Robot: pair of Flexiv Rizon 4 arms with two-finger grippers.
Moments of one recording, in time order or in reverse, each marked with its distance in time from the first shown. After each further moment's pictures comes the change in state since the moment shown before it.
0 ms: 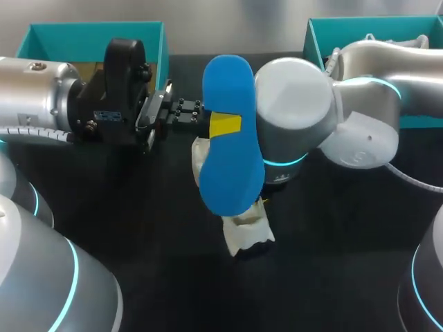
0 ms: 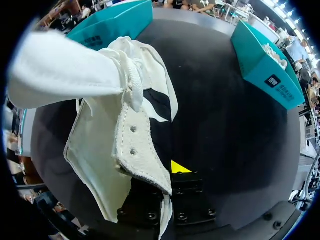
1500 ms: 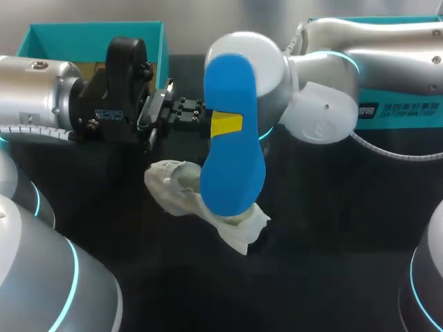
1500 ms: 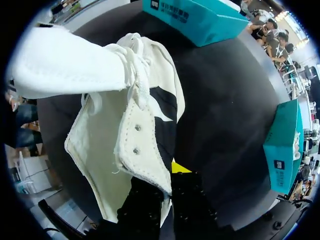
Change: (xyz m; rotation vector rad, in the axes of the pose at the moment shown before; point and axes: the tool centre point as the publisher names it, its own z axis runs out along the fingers) left arm -0.001 -0.001 0.002 -0.001 0.003 0.000; right arm 0.036 0.017 -0.009 0.067 0.000 -0.656
